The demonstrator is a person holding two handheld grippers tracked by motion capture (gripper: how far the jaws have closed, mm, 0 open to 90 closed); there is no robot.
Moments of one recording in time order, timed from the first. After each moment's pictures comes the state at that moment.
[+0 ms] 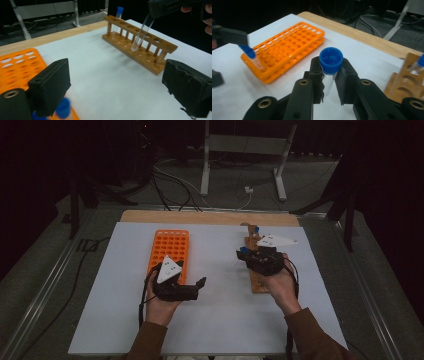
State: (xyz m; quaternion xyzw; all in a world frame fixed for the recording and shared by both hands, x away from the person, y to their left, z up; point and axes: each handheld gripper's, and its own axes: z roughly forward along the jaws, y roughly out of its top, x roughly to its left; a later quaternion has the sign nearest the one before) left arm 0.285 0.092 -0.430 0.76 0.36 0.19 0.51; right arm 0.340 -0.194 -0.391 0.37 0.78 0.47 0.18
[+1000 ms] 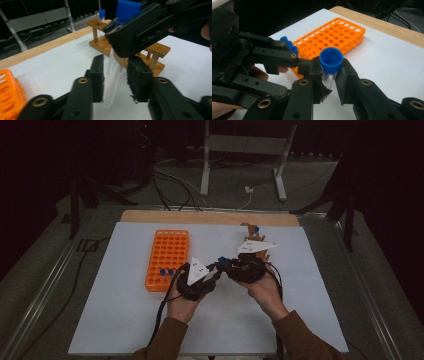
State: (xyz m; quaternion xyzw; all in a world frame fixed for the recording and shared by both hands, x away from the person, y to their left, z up) left arm 0.291 0.039 -0.435 0.78 0.31 0.22 0.50; right arm 0.326 -0.149 -0.393 0.32 0.81 0.48 0.09
